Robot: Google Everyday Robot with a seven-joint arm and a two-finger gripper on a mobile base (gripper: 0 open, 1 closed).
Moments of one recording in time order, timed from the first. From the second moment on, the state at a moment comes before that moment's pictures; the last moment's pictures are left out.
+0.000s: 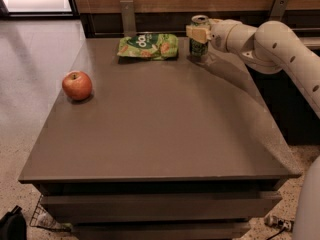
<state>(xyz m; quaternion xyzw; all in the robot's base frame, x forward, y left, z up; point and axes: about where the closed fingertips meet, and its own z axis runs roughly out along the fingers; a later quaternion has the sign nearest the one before) 0.832 -0.144 0.915 -0.26 0.70 0.18 0.64</state>
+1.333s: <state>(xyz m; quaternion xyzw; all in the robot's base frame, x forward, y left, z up) 0.834 -0.129 0.912 -0.26 0.70 0.19 0.64</state>
